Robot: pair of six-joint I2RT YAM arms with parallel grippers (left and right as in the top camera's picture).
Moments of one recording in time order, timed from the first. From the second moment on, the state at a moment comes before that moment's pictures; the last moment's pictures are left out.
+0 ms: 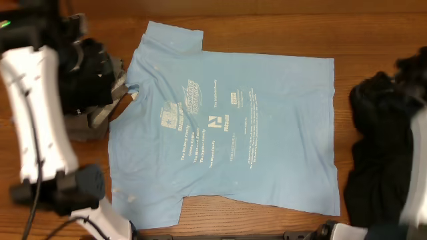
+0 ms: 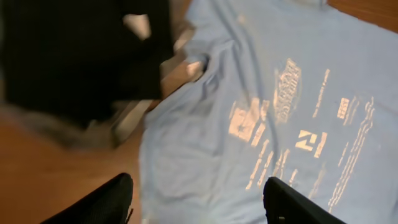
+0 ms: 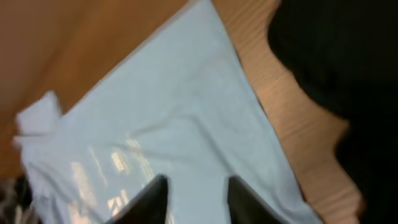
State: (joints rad) left arm 0.21 1.90 2.33 -1.68 0.14 -0.08; right arm -0.37 1.43 1.44 -1.07 -0.31 0.38
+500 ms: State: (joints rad) left arm 0.26 1.48 1.83 -1.65 0.08 -0.08; right arm -0.37 1.20 1.43 -1.35 -0.33 0.41
